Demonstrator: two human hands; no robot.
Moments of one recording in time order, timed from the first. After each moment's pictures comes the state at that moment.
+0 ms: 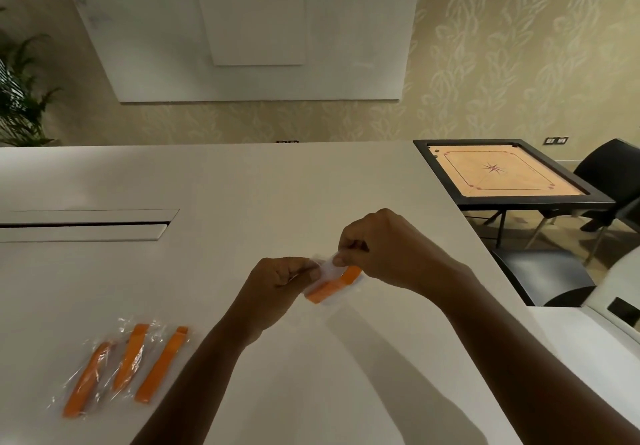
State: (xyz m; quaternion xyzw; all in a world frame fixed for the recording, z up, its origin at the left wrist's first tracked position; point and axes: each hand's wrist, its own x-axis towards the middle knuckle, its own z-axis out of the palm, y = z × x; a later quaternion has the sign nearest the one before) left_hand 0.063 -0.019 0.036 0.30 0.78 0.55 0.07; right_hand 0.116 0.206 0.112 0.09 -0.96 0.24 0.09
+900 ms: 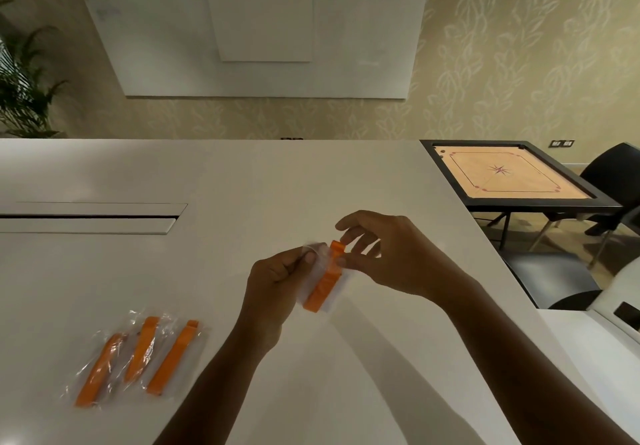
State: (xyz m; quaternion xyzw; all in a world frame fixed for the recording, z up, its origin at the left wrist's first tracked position) left_hand 0.082 -0.022 0.038 0.18 0.71 0.68 0.01; right_hand 0.122 0.194 0.098 0.11 -0.92 0.35 0.13
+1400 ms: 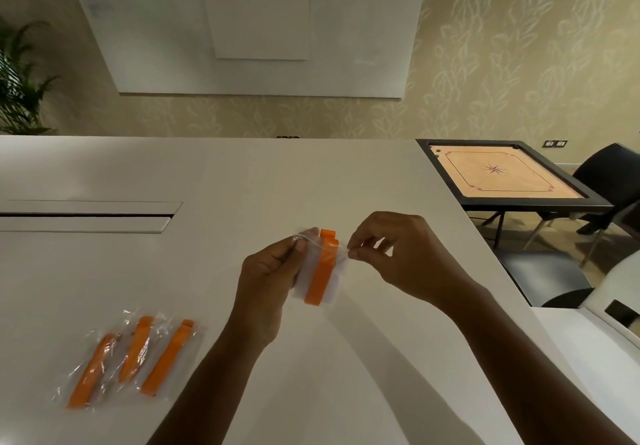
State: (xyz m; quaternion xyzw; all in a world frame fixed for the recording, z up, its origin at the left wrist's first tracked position) left_hand 0.079 -0.021 0.044 0.15 0.65 0.74 0.05; right_hand 0.133 0.201 0.099 0.13 -0.92 0.31 0.21
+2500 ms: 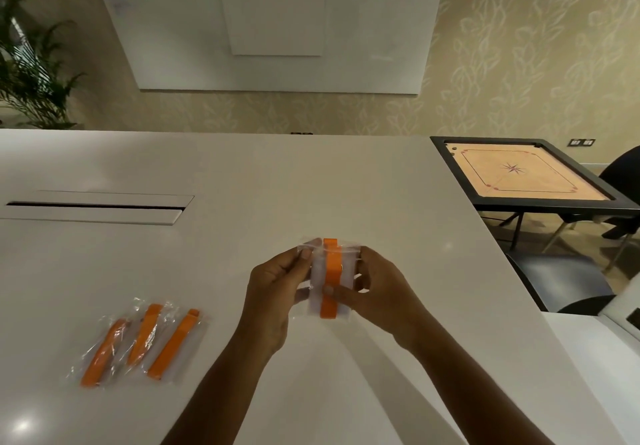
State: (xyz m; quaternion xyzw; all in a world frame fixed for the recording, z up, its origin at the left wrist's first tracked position) left_hand 0.093 -0.011 0.025 0.08 0.65 0.75 0.08; right_hand 0.136 0.173 0.022 -0.02 -0.83 0.55 0.08
